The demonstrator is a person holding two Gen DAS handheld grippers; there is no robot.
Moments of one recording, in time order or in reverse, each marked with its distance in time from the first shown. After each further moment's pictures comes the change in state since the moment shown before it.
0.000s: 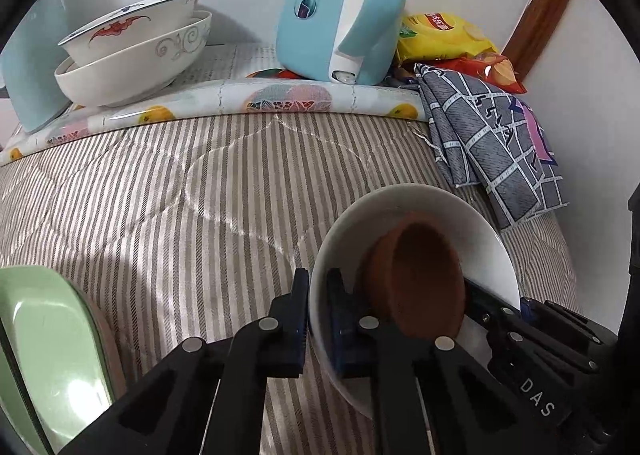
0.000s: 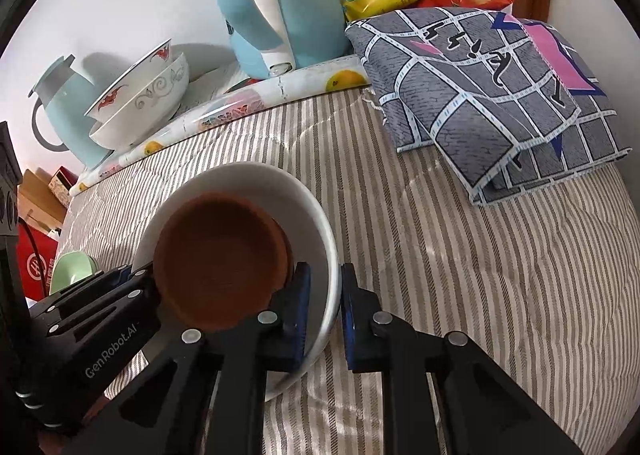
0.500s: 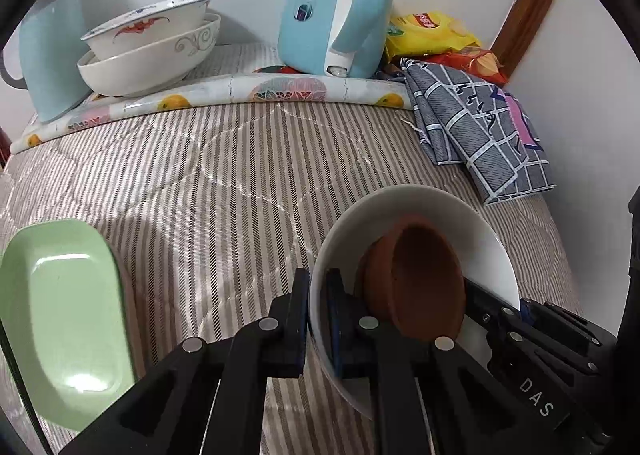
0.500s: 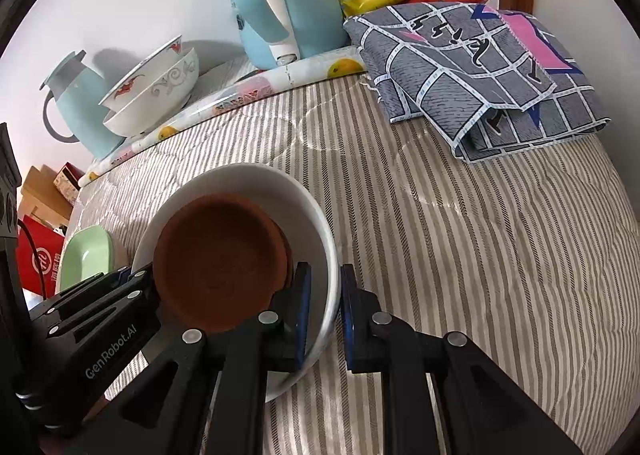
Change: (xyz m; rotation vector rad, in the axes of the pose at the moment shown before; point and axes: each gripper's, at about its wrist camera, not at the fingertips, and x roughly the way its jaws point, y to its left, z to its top) left arm -0.033 -0.003 -0.029 0.006 -0.012 0.005; right arm -0.029 0.007 -0.030 0.015 -0.011 0.002
